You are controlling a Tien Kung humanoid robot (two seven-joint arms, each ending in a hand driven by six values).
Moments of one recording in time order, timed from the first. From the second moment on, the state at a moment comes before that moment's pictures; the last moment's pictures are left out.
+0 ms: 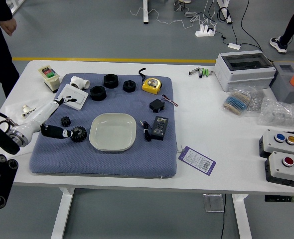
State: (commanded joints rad) left arm -0.40 0.14 -1.61 -1.02 2.27 -0.25 -0.31; right arm 0.09 -0.25 0.29 0.24 0.56 -0.30 0.03
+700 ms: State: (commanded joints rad) left arm -0.51 0.19 -1.50 -0.91 2.27 -0.18 -0.26; right arm 0.09 -0.25 0.29 0.24 0.56 -0.30 0.03
